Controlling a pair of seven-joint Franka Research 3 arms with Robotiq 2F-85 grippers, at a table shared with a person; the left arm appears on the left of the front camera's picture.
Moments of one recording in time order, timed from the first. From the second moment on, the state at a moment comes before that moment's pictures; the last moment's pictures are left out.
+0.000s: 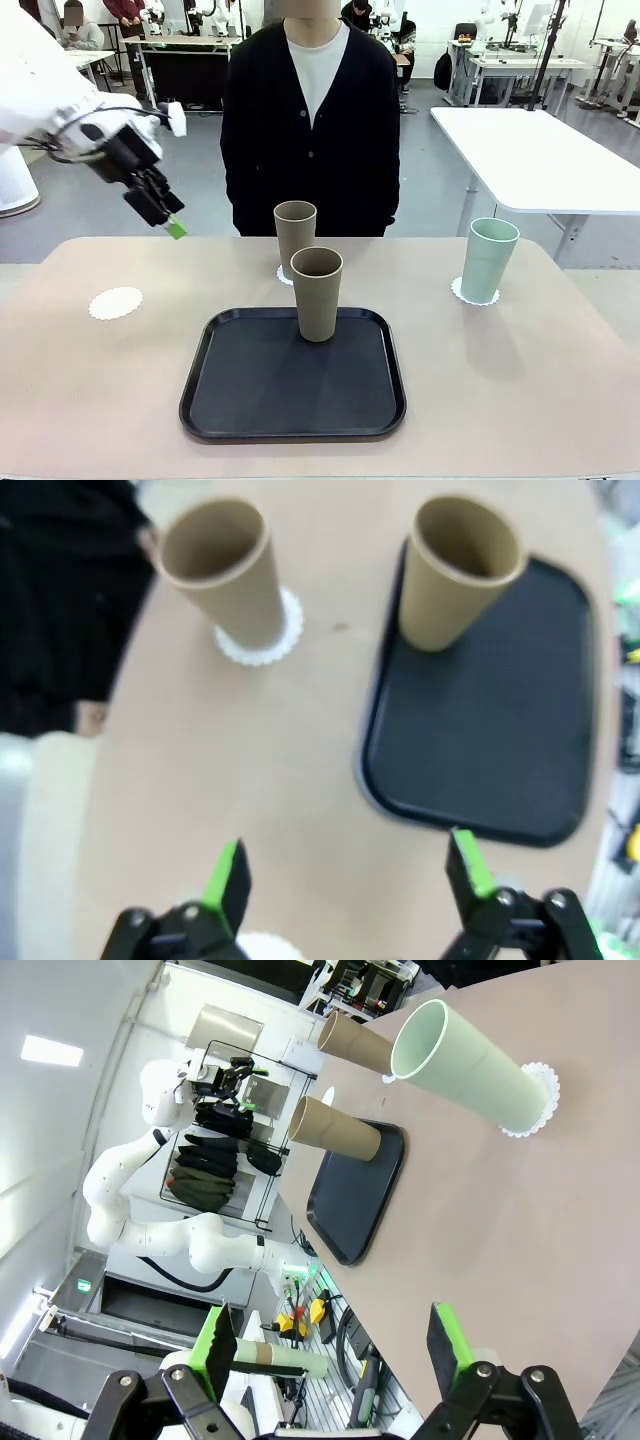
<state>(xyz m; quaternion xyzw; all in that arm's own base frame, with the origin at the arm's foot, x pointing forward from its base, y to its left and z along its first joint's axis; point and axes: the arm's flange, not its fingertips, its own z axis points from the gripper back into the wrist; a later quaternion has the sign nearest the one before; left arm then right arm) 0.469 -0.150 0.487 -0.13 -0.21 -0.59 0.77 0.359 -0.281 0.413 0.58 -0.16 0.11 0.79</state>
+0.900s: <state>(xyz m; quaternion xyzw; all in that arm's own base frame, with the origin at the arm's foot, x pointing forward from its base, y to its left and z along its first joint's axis) 0.476 -0.184 0.459 -0.13 -0.20 -0.59 0.77 0.359 -0.281 0.413 0.58 -0.16 0.11 0.79</state>
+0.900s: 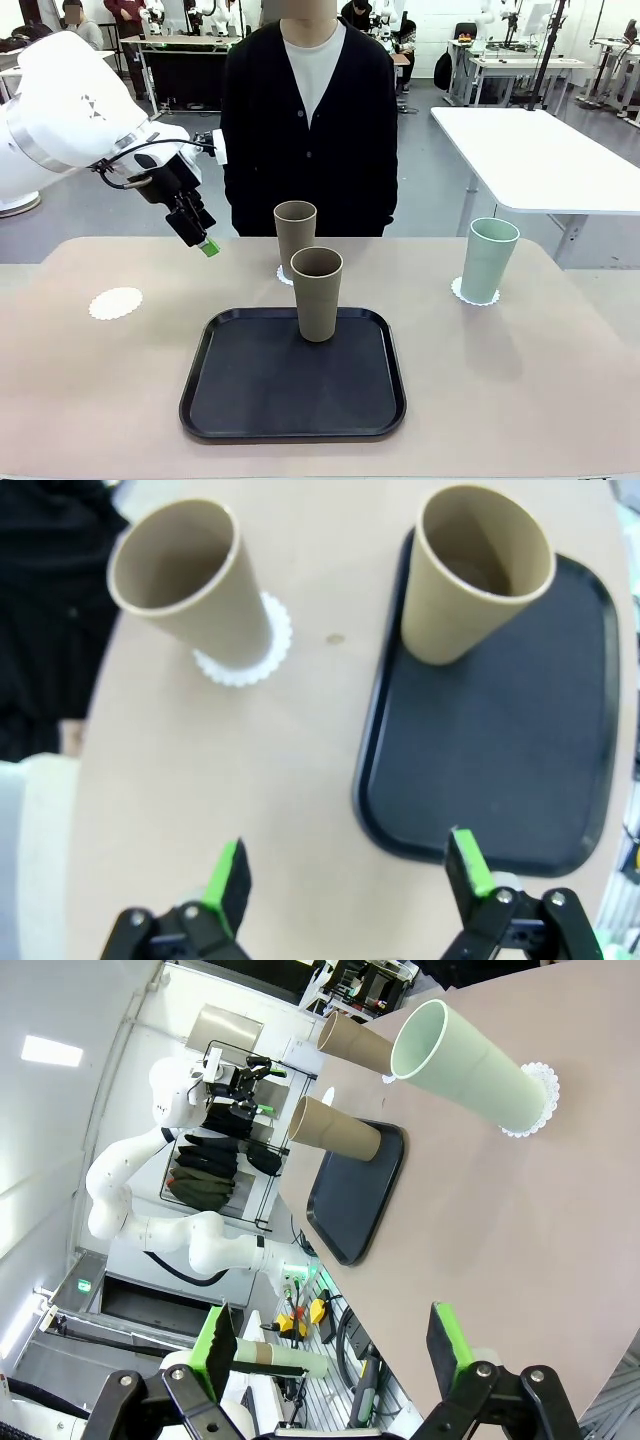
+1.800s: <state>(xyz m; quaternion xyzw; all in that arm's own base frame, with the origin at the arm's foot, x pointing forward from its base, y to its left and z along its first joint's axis) 0.469 -0.250 0.446 -0.22 -0.31 -0.73 0.57 0.359 -0.281 0.413 0.58 -0.16 0.11 0.79</state>
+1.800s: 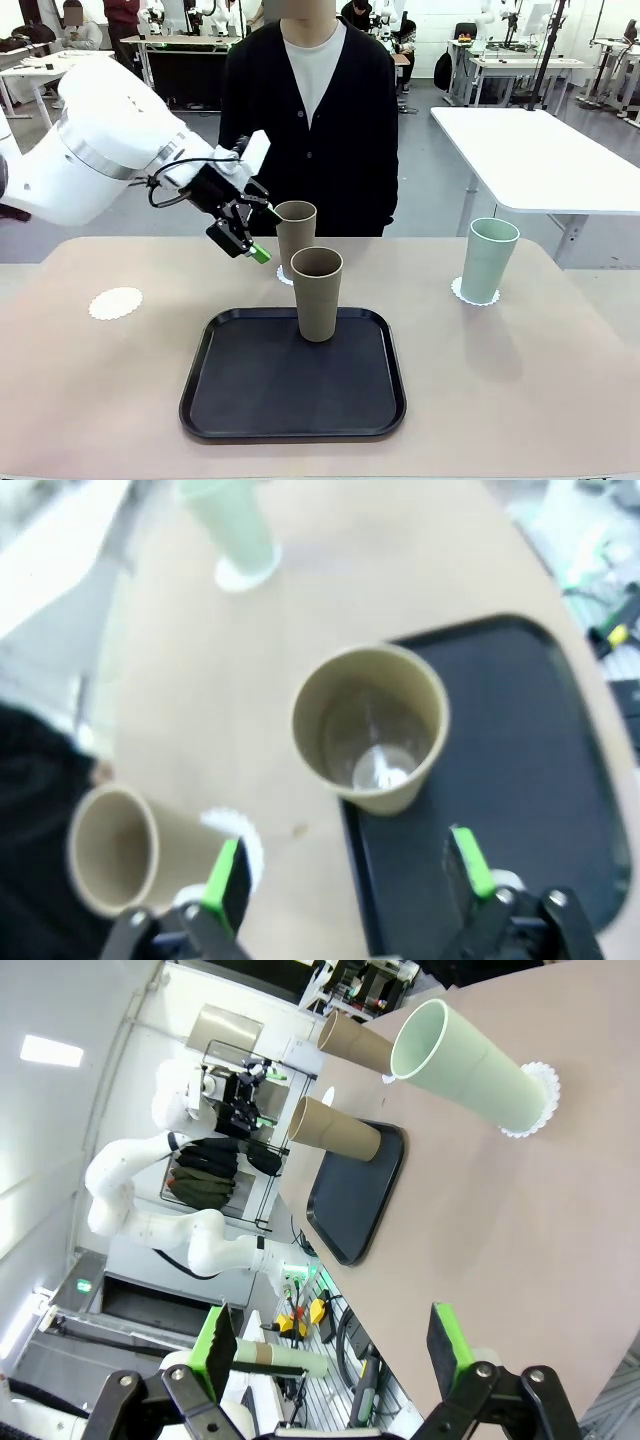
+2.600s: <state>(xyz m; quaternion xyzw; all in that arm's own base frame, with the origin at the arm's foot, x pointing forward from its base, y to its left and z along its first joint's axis) 0.454 -0.191 0.338 -0.35 -0.37 -0.65 0.56 0.359 -0.281 0.413 0.58 -0.16 0.11 0.79</state>
